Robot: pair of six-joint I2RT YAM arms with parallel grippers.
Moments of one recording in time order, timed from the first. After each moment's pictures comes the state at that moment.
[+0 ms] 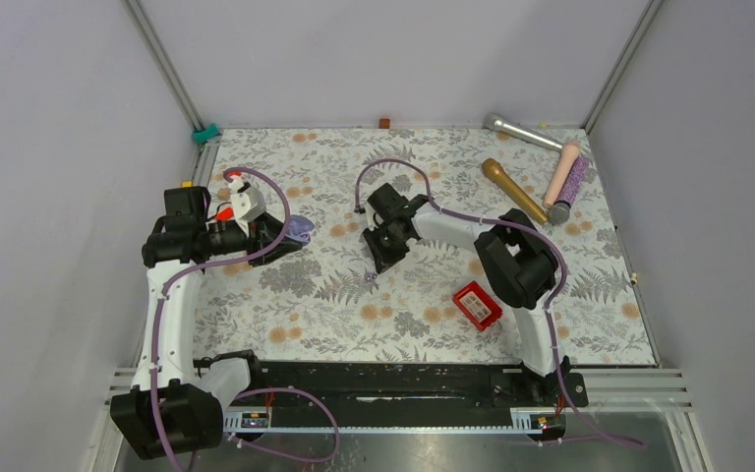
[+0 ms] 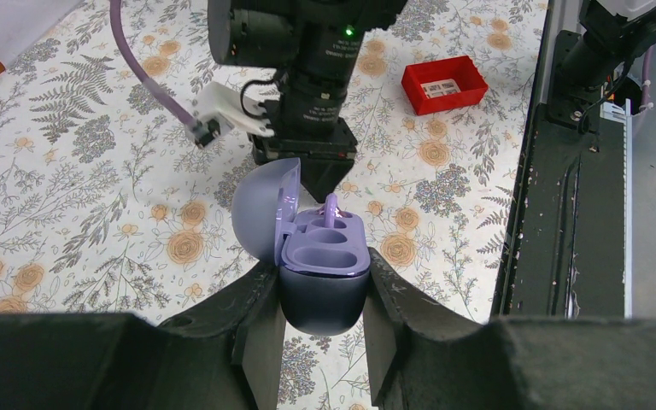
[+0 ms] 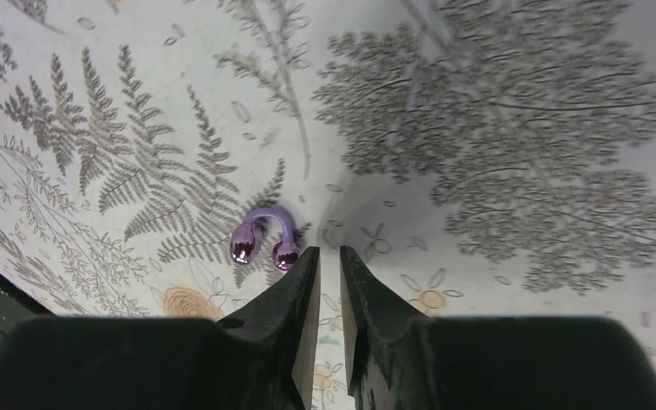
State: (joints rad) left arm 0.17 1.03 1.02 -0.89 1.29 0.83; right arm 0.73 2.09 1.48 -0.58 -0.26 0.18
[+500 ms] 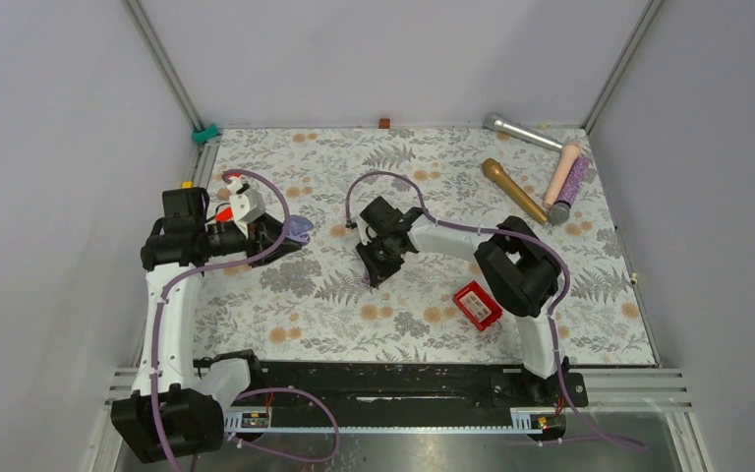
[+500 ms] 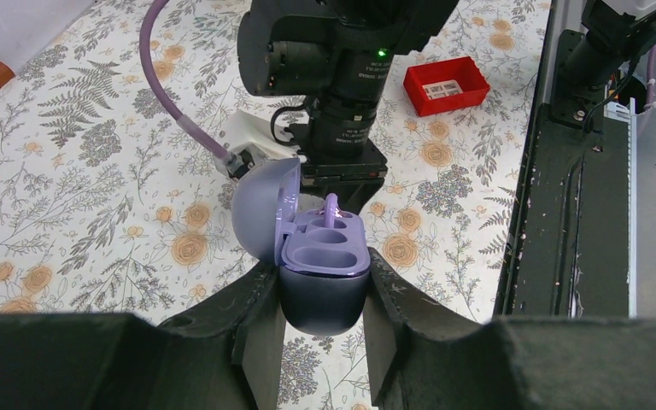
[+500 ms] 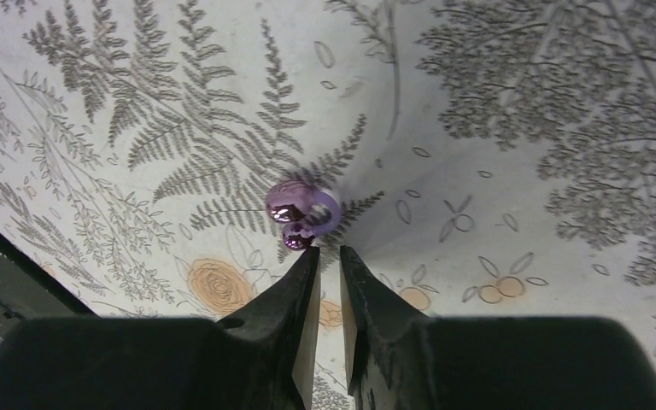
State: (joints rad) left arm 0.17 1.01 1.02 -0.89 1.29 0.83; right arm 0.81 2.04 1.40 -0.55 -0.28 0.16
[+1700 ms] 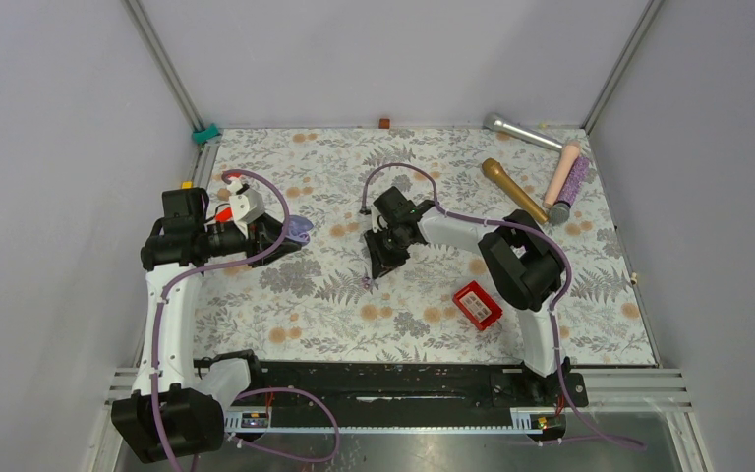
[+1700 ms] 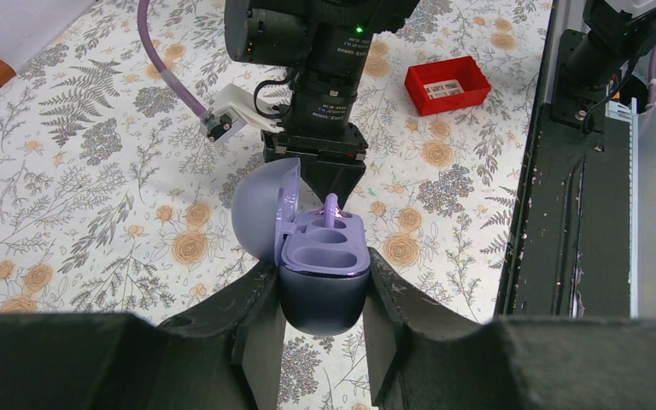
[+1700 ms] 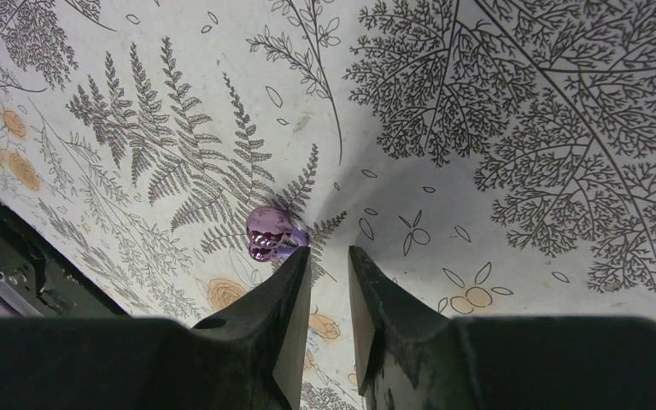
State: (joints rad) left arm 0.18 1.01 1.02 -0.89 1.29 0.84; right arm 0.74 2.05 1.39 -0.49 -0.36 0.28
